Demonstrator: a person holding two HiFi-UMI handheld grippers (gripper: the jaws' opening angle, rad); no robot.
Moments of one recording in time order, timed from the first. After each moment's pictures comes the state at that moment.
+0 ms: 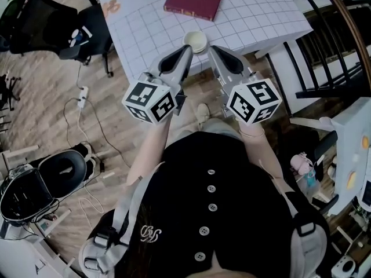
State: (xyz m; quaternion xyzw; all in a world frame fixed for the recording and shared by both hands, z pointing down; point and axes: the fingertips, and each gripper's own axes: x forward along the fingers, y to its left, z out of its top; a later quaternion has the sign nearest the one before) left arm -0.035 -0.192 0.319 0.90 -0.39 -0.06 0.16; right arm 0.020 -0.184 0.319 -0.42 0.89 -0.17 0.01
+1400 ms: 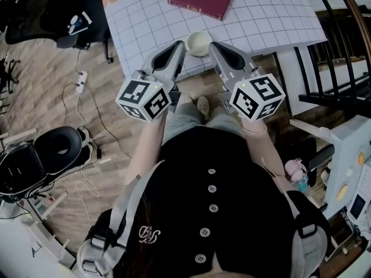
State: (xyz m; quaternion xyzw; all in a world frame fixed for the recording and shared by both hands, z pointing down) left arm -0.061 -0.248 0.357 0.87 -0.45 -0.04 0.20; right arm 0.012 -0.243 0.355 -0.37 0.90 -0.22 -0.02
